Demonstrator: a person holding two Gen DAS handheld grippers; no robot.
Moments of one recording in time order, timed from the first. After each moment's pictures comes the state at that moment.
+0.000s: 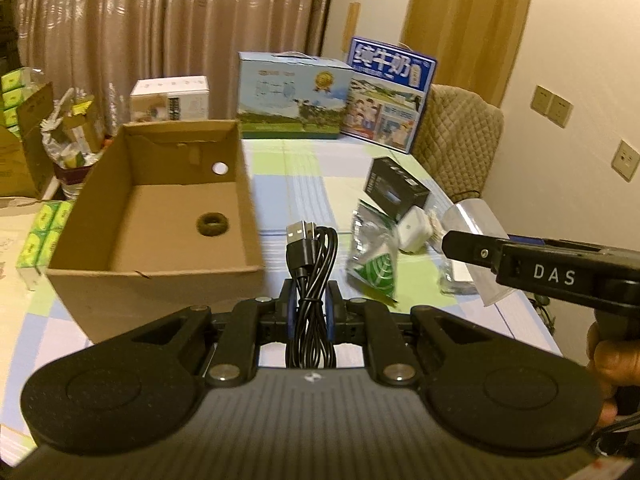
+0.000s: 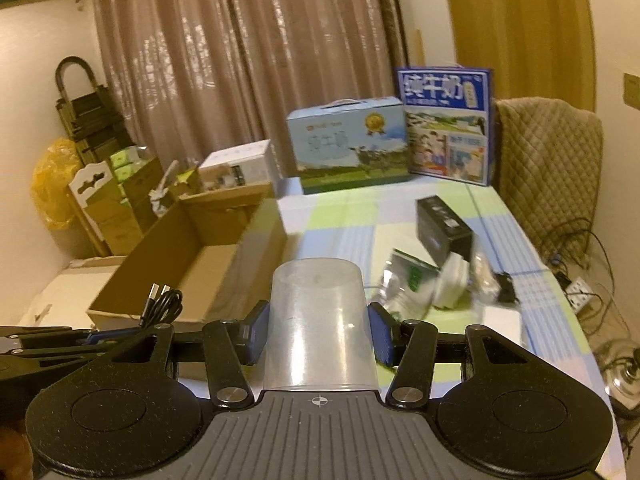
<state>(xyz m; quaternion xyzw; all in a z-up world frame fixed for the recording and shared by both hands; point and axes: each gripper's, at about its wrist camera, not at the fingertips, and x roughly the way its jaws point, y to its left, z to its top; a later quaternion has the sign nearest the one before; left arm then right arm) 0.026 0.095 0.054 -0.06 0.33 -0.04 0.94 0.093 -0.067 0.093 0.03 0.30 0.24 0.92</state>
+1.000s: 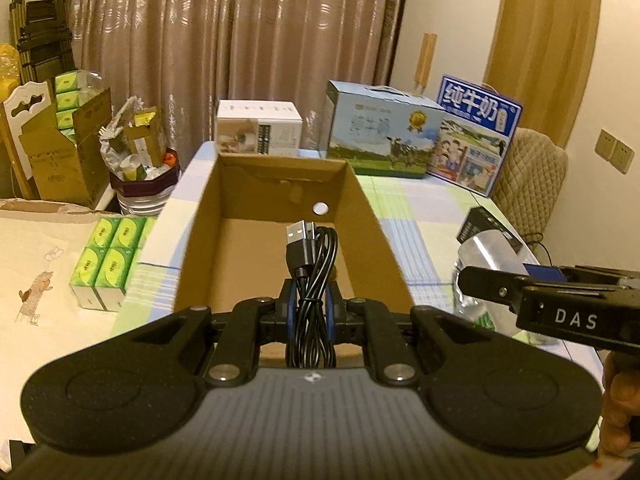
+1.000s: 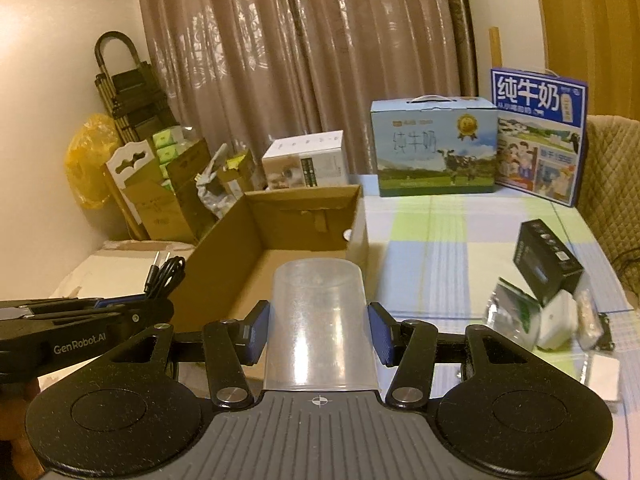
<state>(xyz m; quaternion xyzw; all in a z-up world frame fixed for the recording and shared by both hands) 0.063 0.211 0.064 -0.07 0.31 0.04 0.95 0.135 0.054 0.087 0.01 0.31 0.30 0.90</state>
